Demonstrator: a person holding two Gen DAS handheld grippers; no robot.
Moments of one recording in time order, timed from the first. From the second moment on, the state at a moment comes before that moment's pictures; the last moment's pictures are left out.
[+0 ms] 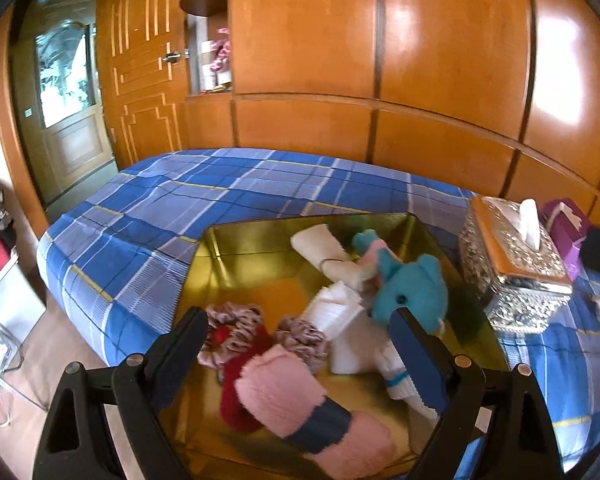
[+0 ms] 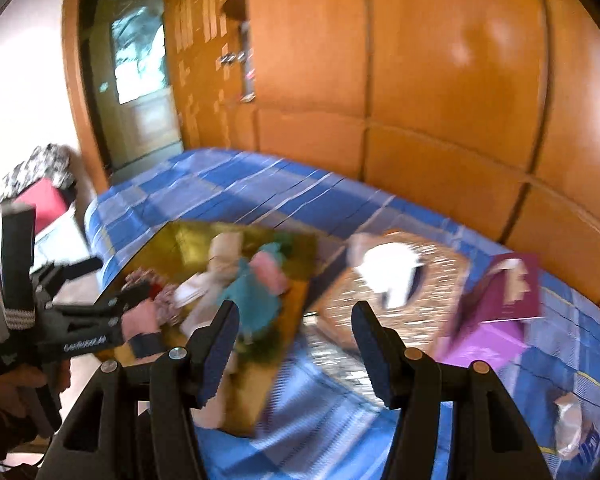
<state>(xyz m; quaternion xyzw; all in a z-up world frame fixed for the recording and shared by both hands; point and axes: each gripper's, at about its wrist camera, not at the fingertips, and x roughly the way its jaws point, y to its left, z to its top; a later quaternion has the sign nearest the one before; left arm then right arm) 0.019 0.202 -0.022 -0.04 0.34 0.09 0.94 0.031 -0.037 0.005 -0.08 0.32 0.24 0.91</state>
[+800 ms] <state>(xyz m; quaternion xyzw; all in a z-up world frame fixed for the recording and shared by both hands) 0.021 0.139 -0.017 -0.02 0.35 -0.04 0.93 0.047 -0.375 0.003 0.15 0.35 -0.11 0.92</state>
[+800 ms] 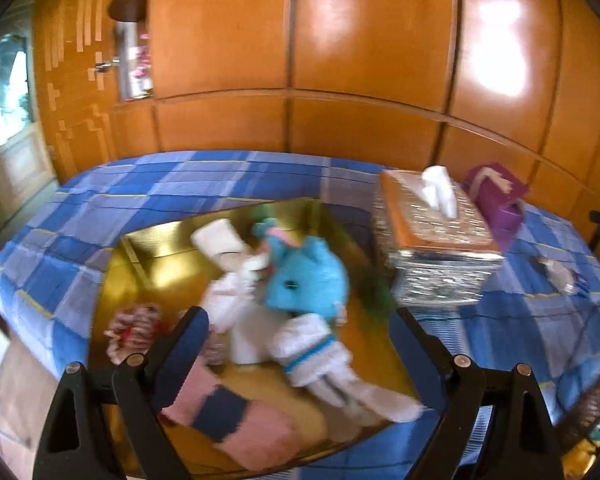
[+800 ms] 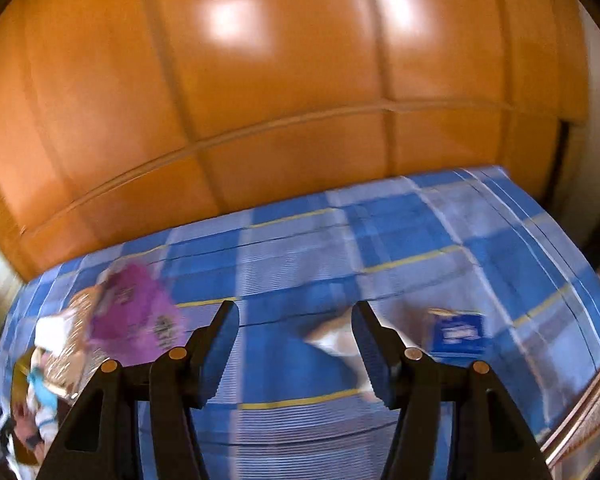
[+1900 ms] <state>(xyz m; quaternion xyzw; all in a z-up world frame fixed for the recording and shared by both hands) 0.030 0.001 -0.024 0.08 0.39 -0.25 0.88 0.081 -0.553 -0.112 0.41 0.49 -0.23 0.73</state>
